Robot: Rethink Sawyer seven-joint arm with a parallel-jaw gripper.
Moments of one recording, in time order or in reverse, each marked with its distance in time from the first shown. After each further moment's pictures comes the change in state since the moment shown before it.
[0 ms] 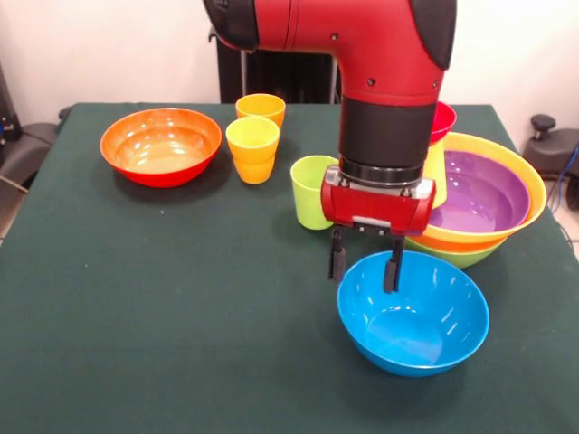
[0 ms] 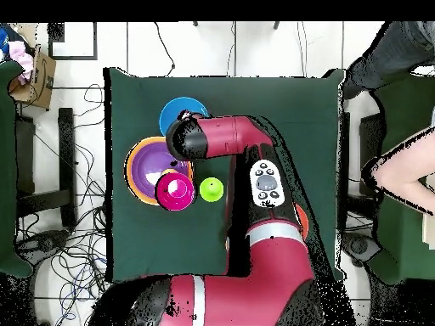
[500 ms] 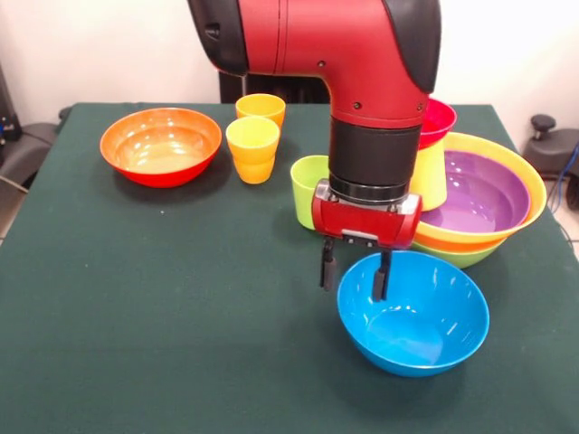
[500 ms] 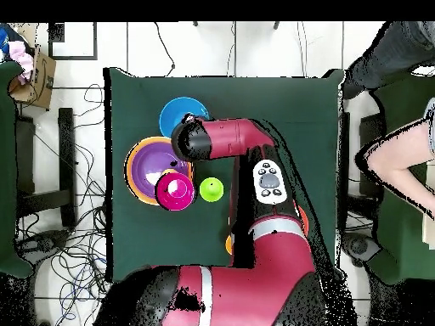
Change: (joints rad) arm -0.013 0.033 0.000 -0.006 0.000 0.000 0.000
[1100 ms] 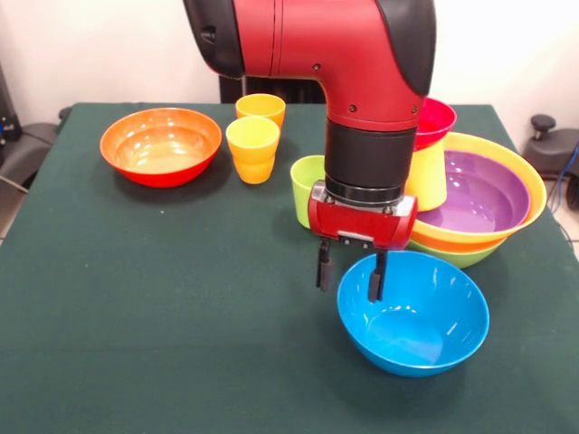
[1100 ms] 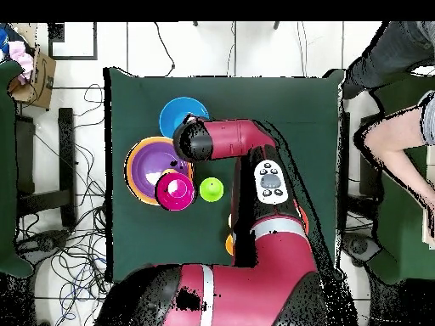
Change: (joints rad) arm -0.002 0.006 -0.003 0.000 0.000 0.000 0.000
